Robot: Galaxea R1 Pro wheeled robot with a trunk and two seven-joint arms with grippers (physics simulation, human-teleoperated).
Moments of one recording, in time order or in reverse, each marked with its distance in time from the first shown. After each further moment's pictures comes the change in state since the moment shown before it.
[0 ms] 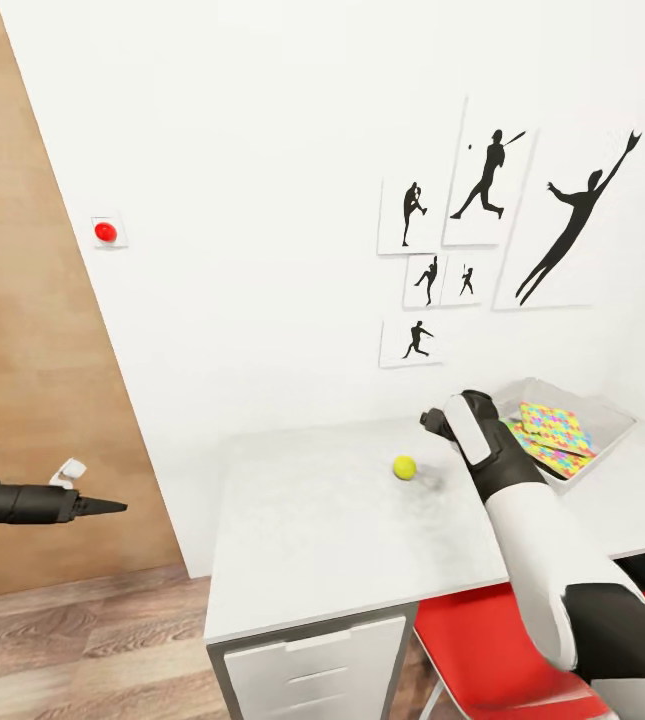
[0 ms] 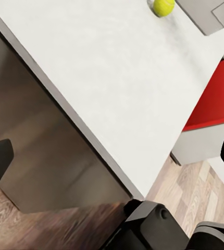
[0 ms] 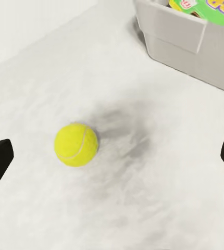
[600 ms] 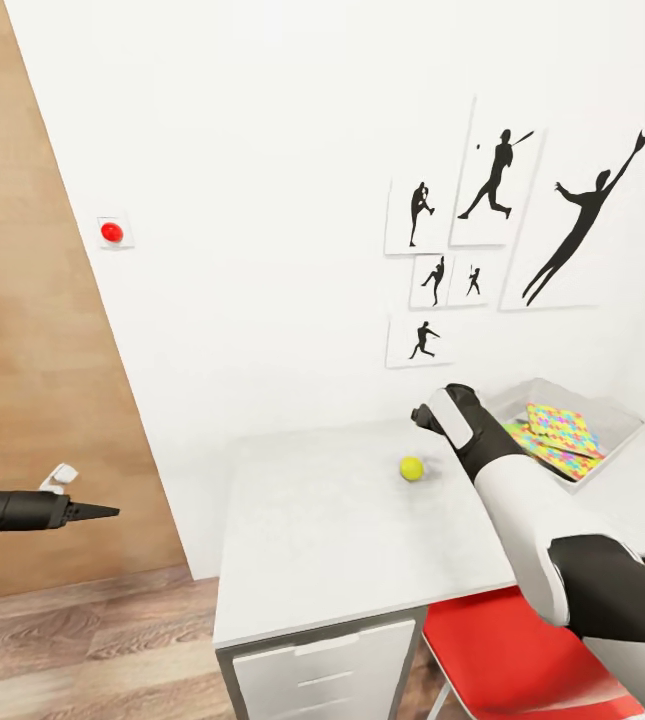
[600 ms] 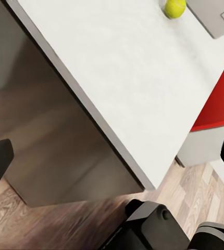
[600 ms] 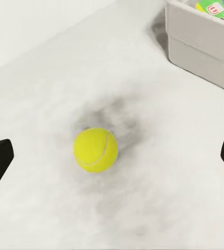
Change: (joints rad) left arm 0.000 0.013 0.000 0.040 0.003 -0.019 0.001; right arm -0.122 0.011 0.073 0.250 0.020 -0.099 0.056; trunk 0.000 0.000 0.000
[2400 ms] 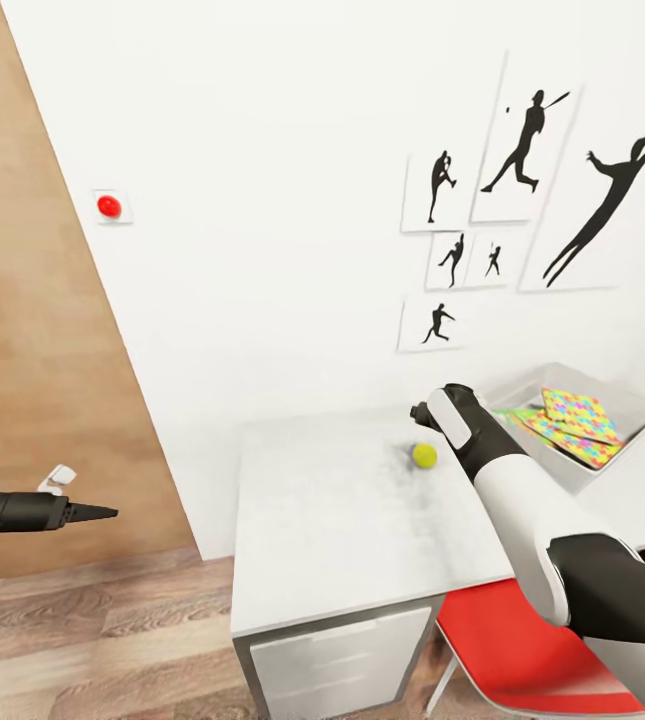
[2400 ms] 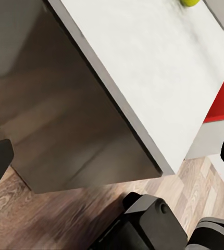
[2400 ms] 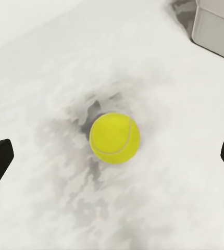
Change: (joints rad) left arm 0.001 0.002 0.000 0.008 0.003 -0.017 -0.002; right arm -0.002 -0.001 0.021 0.003 0.002 -0.033 0.010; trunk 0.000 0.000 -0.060
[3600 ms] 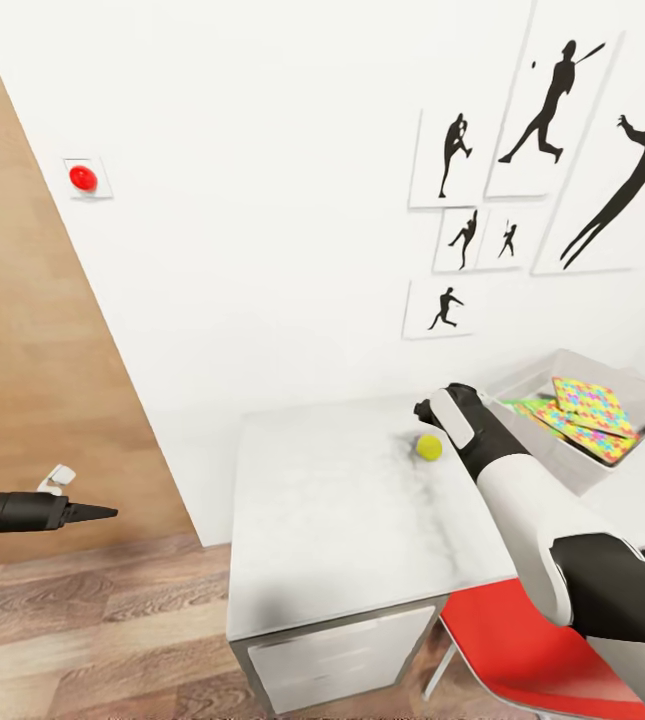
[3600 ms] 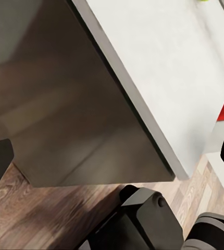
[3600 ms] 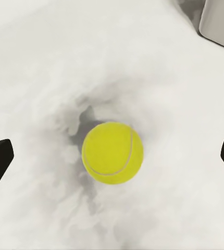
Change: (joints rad) left arm 0.000 0.000 0.000 0.000 0.000 0.000 0.000; right arm 0.000 -0.010 0.002 0.000 -0.001 -0.038 0.000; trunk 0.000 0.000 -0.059
